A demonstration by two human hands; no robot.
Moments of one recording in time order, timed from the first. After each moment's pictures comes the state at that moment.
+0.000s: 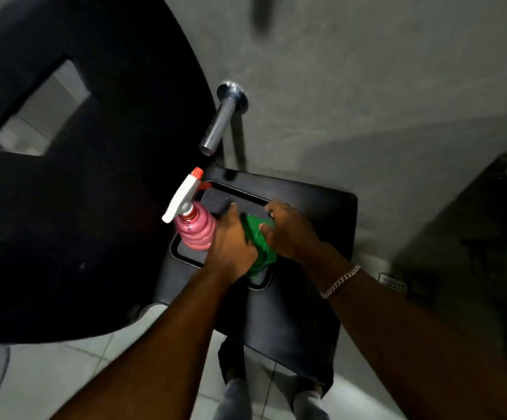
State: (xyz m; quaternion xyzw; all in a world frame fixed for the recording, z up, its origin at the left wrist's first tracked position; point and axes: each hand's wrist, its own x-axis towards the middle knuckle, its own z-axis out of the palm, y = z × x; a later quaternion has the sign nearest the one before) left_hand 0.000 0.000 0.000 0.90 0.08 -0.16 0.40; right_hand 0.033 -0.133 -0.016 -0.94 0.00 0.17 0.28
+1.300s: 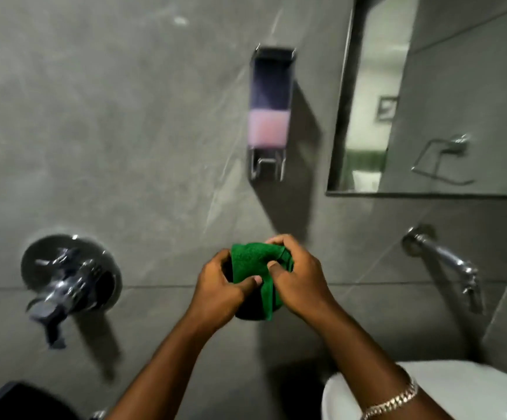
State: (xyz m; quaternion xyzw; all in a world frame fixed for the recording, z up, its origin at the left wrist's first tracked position) left_hand 0.058 -0.216 0.463 0.70 -0.24 0.02 0.67; right_hand 0.007 -0.346 0.477 -0.83 0.04 -0.34 0.44
